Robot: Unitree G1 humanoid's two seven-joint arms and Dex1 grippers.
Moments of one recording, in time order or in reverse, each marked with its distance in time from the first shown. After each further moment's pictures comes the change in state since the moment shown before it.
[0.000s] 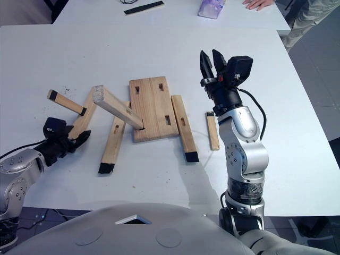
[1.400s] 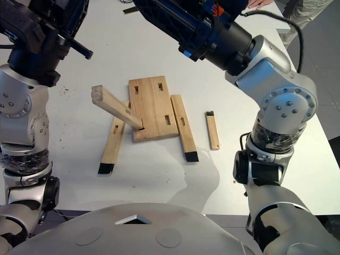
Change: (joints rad) left arm -0.711 -0.126 -0.209 -0.021 0.219 -0.847 -0.131; right arm -0.590 -0.225 -0.123 0.115 0.864 0.483 0.288
